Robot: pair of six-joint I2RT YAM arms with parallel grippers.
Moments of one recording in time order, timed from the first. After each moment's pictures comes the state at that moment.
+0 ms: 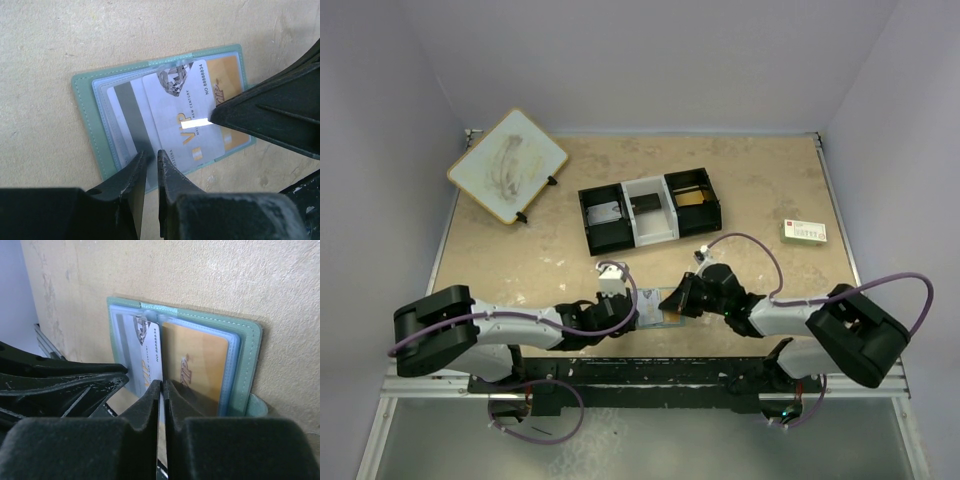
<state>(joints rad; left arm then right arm) -1.22 1.35 0.45 0.12 -0.49 -0.98 0.75 1.34 0.25 0.48 -0.20 1.01</state>
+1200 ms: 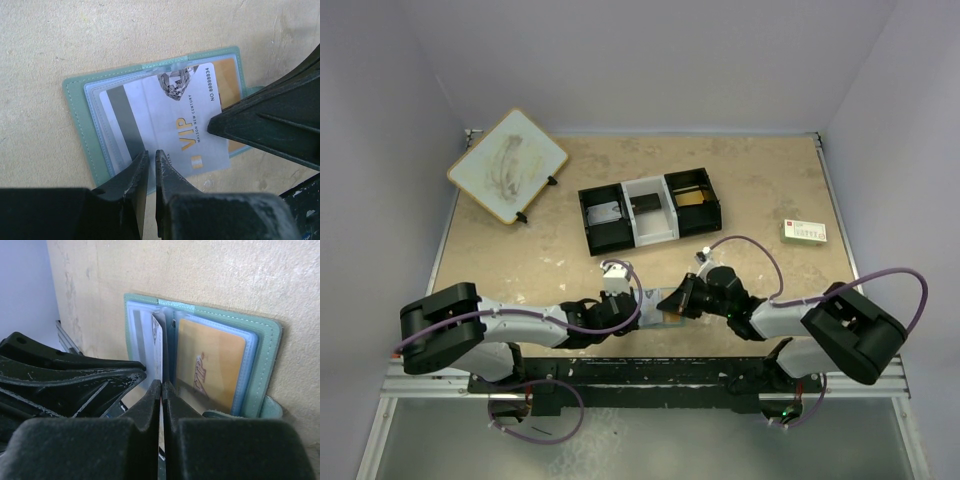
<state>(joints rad) -1.22 1.39 0.49 0.10 -0.48 -0.98 0.74 1.36 0.20 0.63 -0.25 1.06</state>
